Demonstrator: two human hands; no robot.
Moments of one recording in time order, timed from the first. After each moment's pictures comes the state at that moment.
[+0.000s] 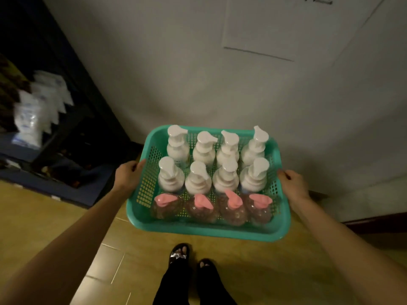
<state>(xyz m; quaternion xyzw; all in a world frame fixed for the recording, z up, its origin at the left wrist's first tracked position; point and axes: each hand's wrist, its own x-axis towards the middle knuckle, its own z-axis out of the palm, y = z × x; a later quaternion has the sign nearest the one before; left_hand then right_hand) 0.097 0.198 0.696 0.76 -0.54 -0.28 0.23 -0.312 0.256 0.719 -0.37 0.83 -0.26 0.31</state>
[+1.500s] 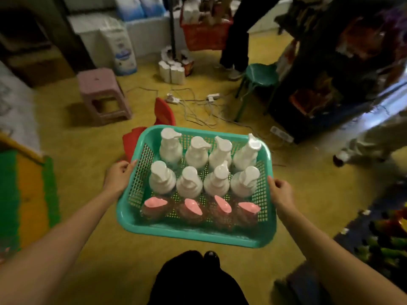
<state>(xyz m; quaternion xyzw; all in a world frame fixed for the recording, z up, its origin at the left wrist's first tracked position) 0.276 0.833 0.698 0.78 0.48 0.10 0.37 0.511 0.509 0.715 -0.91 0.02 0.22 0.36</state>
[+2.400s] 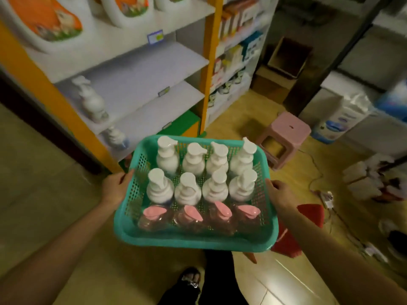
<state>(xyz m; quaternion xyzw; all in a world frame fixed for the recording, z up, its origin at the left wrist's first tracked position) 0.043 0.941 0.693 0.34 0.85 0.33 0.23 0.422 1.064 0.731 -0.74 -0.53 0.38 0.16</state>
